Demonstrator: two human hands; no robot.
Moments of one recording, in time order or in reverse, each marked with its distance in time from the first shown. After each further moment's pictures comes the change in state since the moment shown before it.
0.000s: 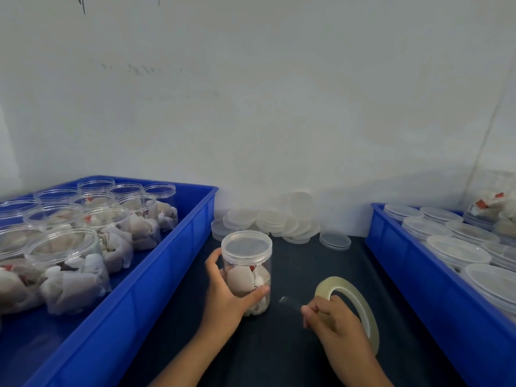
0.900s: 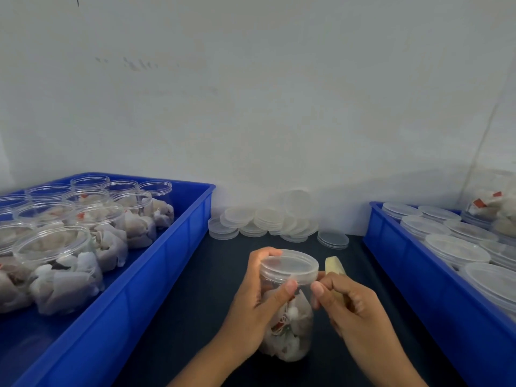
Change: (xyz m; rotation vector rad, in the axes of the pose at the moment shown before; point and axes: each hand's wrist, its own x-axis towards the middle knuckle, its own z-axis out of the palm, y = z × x) left_hand -0.025 0.048 0.018 -0.186 -0.348 0.216; right_hand -0.002 -0.044 -0.031 0.247 0.006 -0.151
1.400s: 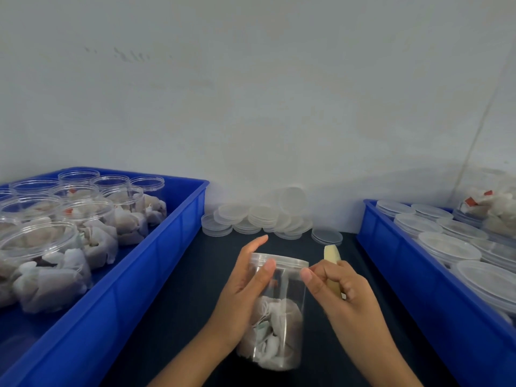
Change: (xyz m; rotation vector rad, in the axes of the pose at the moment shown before) left_hand 0.004 0.007 -0.003 -0.110 0.071 -0.105; right_hand 0.006 -0.009 0.004 0.038 0.097 -0.032
